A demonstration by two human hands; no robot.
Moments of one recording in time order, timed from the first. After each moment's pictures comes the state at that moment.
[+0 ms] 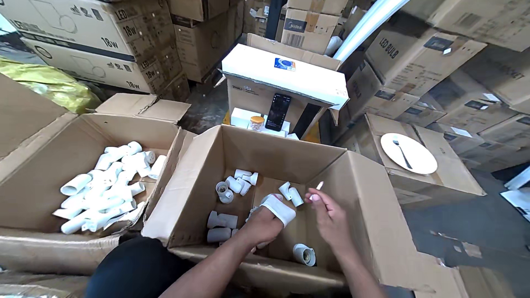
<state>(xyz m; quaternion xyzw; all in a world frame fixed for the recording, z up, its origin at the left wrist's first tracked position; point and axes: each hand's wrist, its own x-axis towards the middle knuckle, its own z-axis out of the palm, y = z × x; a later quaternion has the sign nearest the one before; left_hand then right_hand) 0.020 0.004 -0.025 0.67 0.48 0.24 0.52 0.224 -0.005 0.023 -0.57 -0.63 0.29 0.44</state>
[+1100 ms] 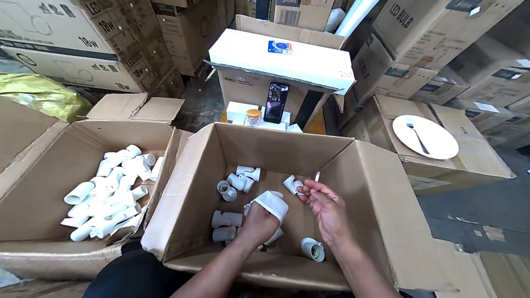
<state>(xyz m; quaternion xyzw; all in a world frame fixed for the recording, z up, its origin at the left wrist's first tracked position) 0.023 0.009 -0.021 0.51 0.46 0.46 0.56 0.202 0.023 0.021 -0.55 -0.31 0.54 0.55</state>
